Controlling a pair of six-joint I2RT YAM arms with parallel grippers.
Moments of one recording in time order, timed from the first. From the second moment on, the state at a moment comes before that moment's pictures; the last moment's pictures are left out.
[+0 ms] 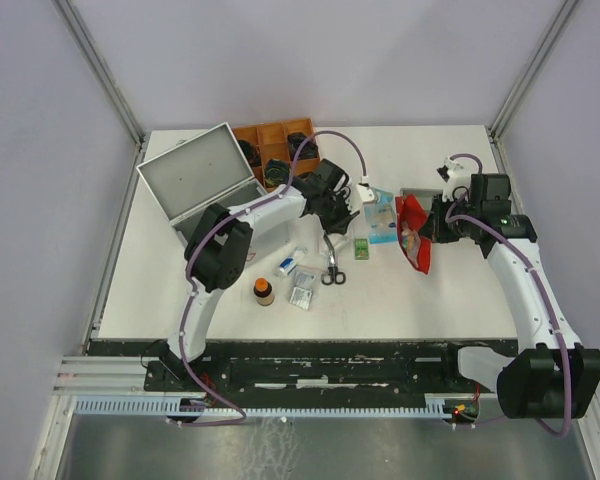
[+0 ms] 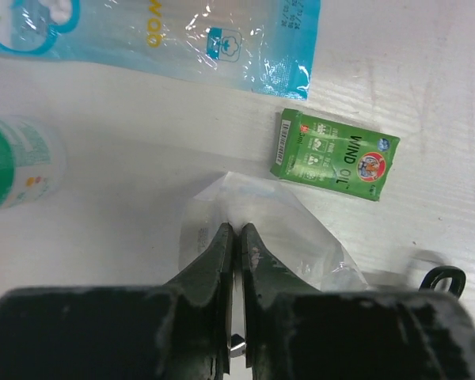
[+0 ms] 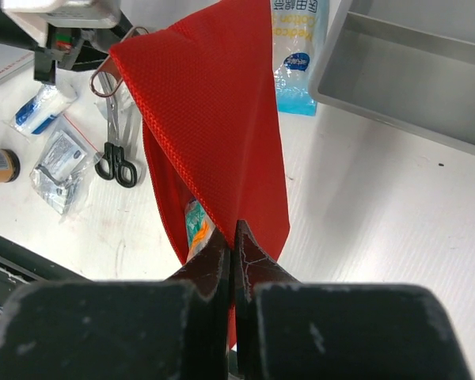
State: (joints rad) left arm -0.69 2.25 1.77 -0.51 0.44 0.51; right arm -0.01 1.15 1.03 -0.71 -0.41 -0.02
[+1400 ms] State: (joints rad) left arm -1.06 1.59 1.45 -0.24 0.16 0.56; right arm 0.24 1.44 1.26 -0.82 -0.71 -0.04
